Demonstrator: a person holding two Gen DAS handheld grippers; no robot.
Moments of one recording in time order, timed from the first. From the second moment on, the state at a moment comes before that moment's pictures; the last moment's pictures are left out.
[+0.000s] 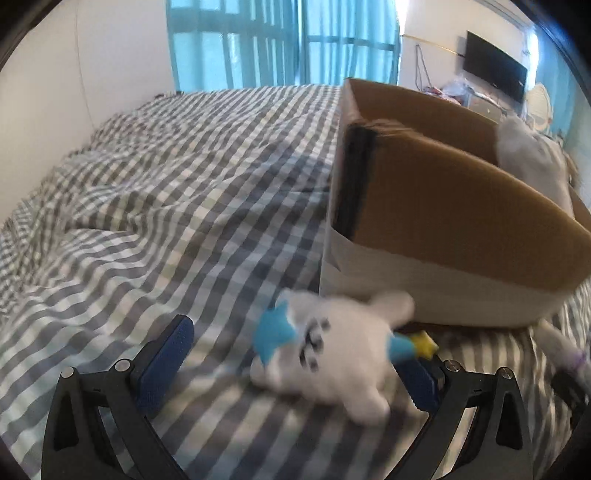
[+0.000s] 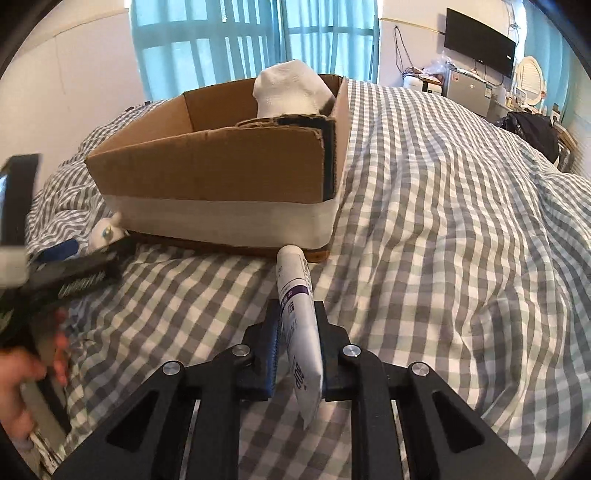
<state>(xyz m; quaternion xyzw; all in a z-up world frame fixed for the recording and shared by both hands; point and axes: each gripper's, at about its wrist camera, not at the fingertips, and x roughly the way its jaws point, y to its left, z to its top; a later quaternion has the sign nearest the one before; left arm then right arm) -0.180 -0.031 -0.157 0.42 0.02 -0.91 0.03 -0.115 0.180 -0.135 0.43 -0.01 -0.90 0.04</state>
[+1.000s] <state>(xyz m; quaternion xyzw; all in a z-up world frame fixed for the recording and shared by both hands) -0.091 0.003 -0.088 0.38 0.01 -0.92 -0.03 -0.078 0.179 -0.082 0.38 -0.01 -0.92 0.02</state>
